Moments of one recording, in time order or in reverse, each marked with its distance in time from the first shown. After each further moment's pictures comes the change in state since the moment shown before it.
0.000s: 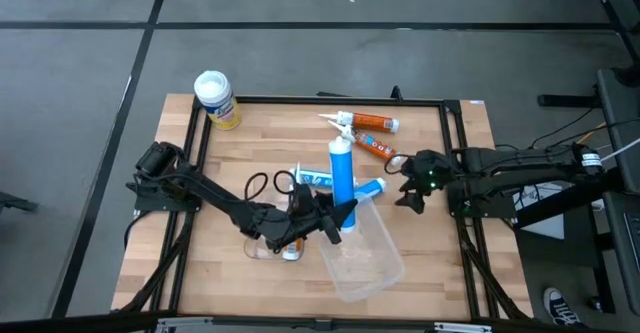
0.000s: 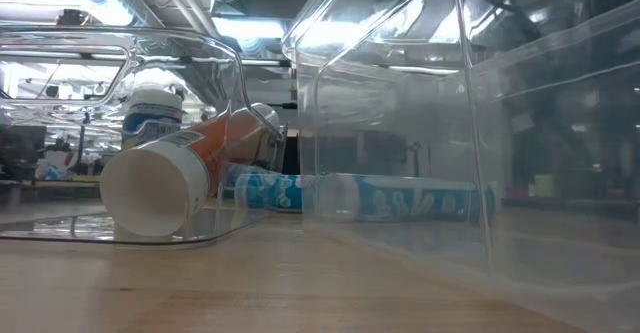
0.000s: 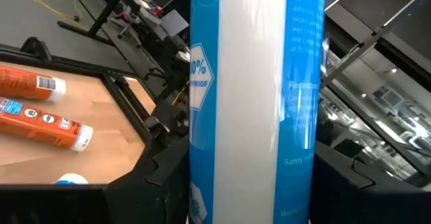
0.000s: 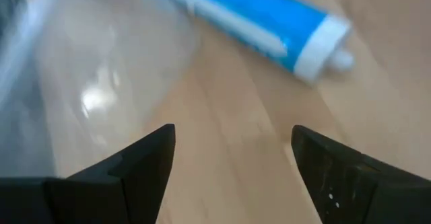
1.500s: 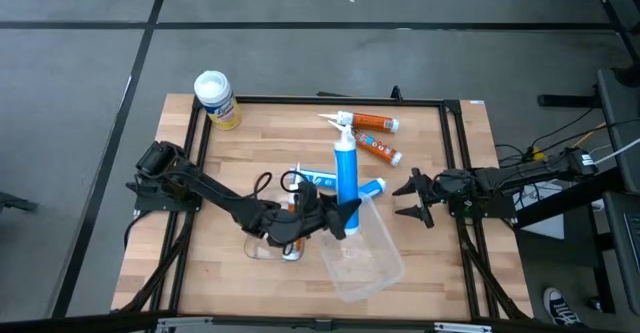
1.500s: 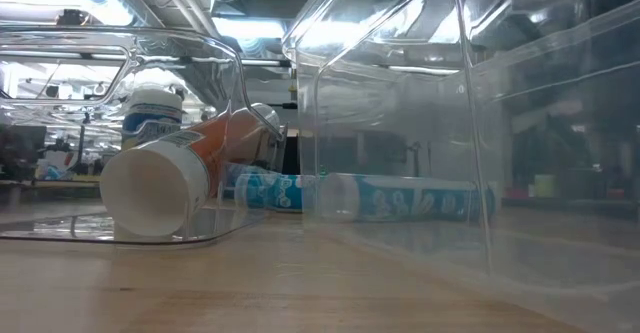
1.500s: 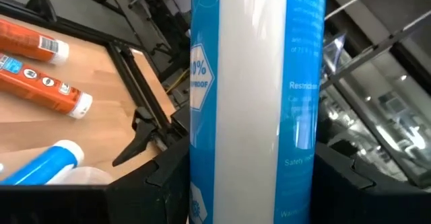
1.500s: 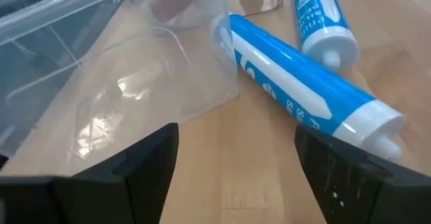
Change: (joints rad) left arm 0.015 0.000 0.084 -0.238 0.031 -0.244; right arm 0.188 -0.421 -0.509 0.596 0.185 -0.282
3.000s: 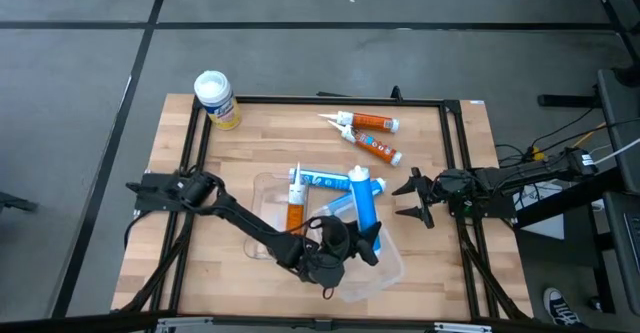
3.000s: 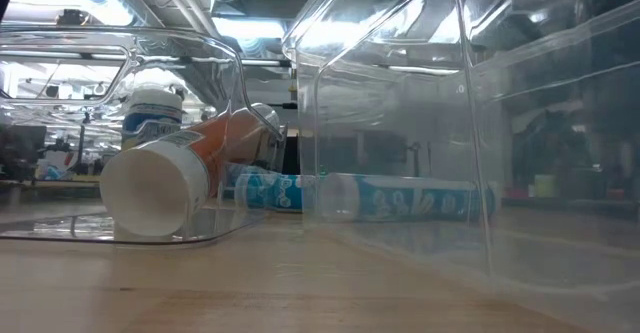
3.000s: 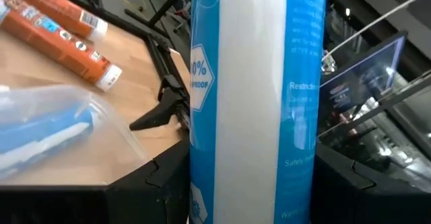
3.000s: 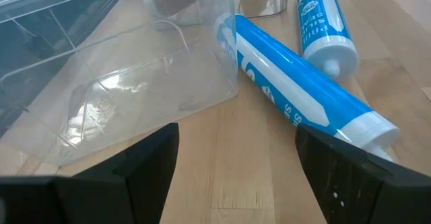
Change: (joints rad) left arm -0.060 0.410 0.416 -0.160 -0.259 -0.139; right arm 0.000 0.000 0.000 0.000 -0.001 -0.082
